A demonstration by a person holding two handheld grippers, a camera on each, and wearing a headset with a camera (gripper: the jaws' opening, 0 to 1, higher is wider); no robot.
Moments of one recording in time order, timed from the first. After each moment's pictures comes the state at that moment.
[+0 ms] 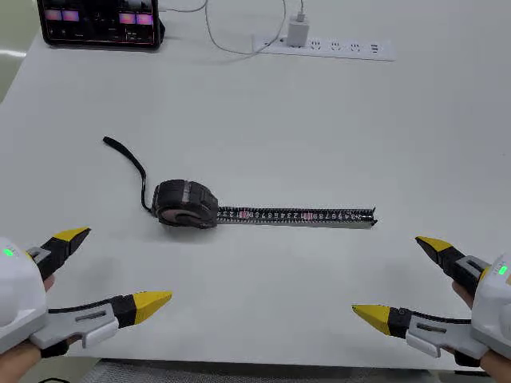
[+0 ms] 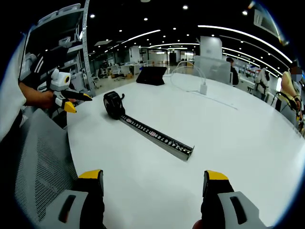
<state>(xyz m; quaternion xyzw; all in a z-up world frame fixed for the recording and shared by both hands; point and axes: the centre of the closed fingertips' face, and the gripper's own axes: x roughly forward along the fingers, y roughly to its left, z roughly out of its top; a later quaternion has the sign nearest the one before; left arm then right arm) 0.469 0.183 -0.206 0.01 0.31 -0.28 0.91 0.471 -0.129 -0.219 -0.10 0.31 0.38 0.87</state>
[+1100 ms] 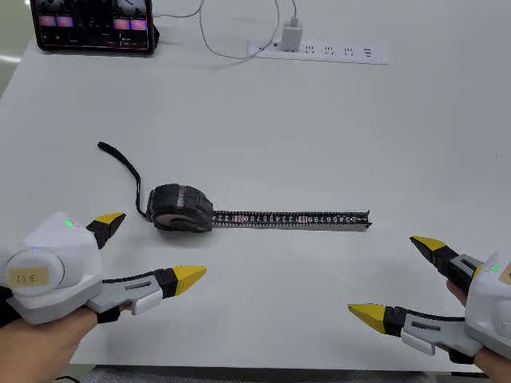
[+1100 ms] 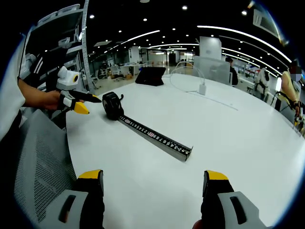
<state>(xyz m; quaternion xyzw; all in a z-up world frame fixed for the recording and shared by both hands) 0.503 0.143 -0.215 -0.01 0.31 -0.28 0.91 0.474 -0.131 -0.220 -0.10 0.30 0.38 0.87</state>
